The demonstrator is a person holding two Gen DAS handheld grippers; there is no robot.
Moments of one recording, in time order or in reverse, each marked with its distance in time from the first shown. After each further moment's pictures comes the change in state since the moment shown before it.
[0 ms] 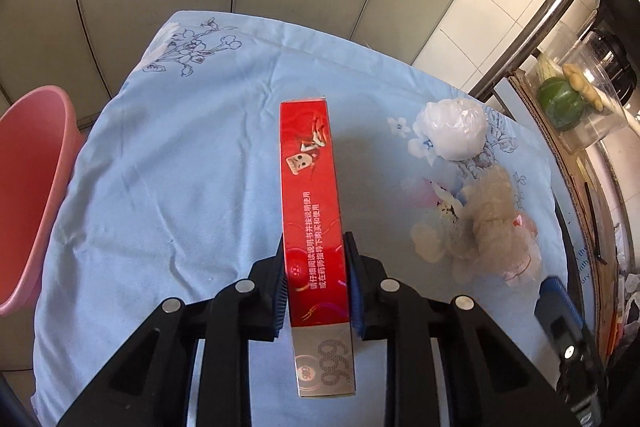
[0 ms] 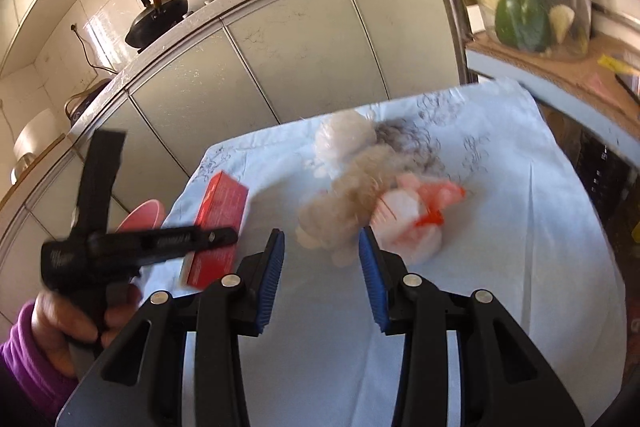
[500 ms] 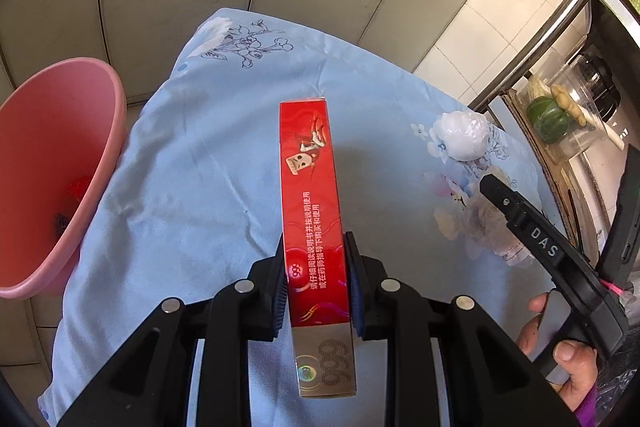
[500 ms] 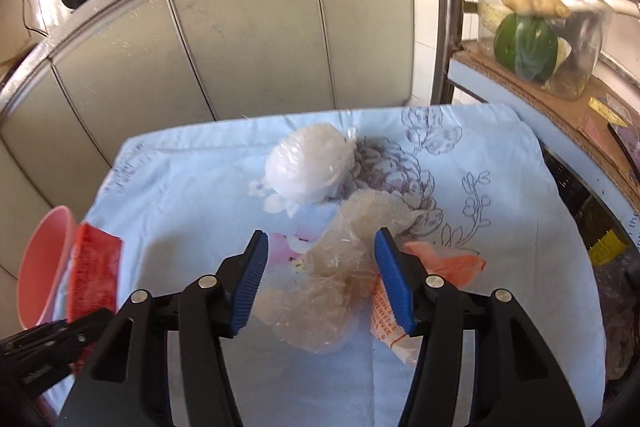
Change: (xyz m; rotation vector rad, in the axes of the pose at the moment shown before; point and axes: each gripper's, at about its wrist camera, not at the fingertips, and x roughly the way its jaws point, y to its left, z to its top) left arm -0.027 0.049 -0.020 -0.043 -0.042 -0.064; right arm 0.082 0.025 0.031 -0.063 0.079 -0.314
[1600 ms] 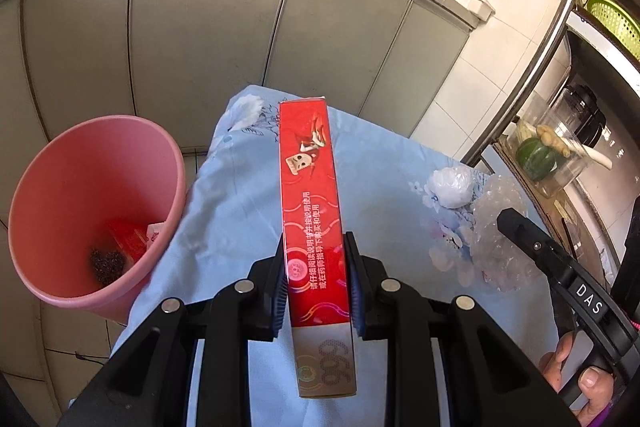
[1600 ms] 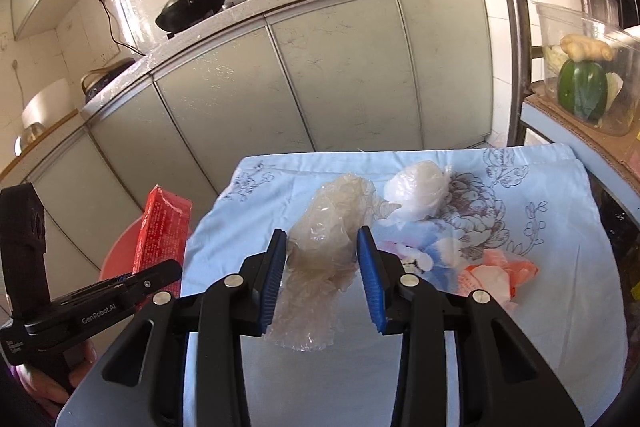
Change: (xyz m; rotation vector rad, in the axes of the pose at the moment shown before) left arm -0.066 0.009 -0.008 0.016 -0.242 0.040; right arm -0.069 0.021 -0.009 -0.062 -0.125 0.354
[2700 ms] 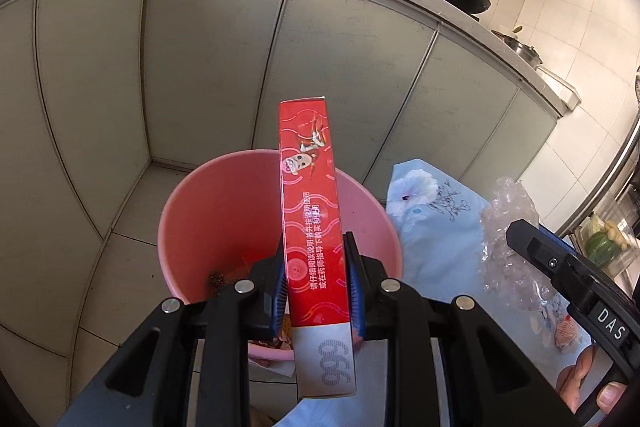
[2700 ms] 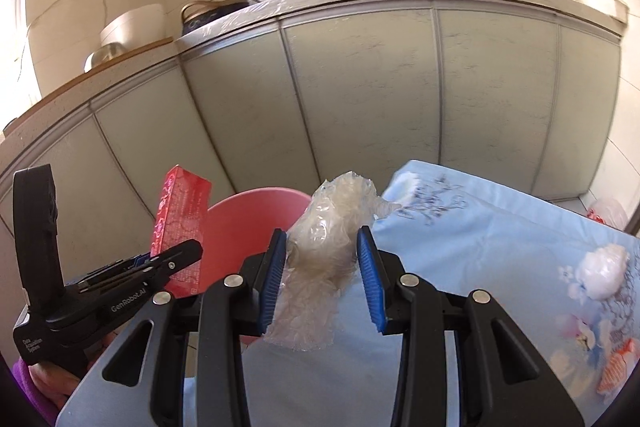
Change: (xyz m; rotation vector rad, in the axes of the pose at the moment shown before) left arm -0.051 0.154 0.008 -0.218 -0.173 0.248; right arm 0.070 0.177 0.007 -0.306 0.087 0.249
